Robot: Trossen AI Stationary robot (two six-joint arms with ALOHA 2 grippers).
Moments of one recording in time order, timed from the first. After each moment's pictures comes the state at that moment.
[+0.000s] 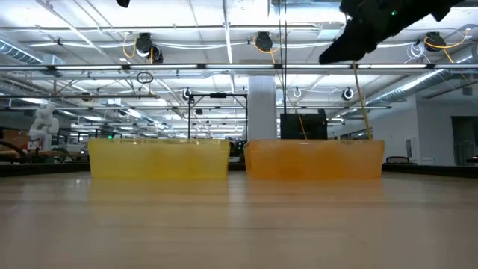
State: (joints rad) left arm -0.34 0.93 0.79 -0.06 -0.50 -0.01; right arm -0.28 0.83 0.67 -0.27 0.03 -0.10
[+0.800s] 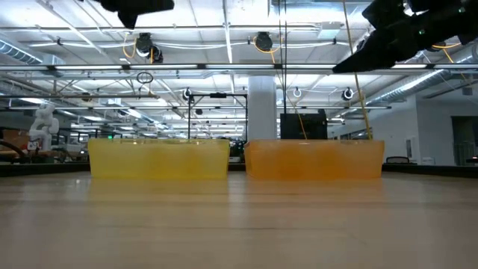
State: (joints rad) left arm -0.24 0.92 0.66 0.06 -0.38 0.04; right arm -0.15 0.65 0.41 -0.08 0.11 -0.23
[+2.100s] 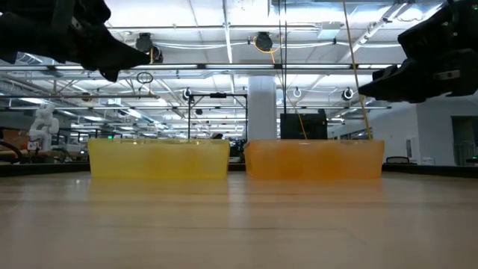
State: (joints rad) left arm -0.09 0.70 0.22 0.37 -0.20 -0.01; right arm -0.06 0.46 0.02 0.30 -0.08 -0.21
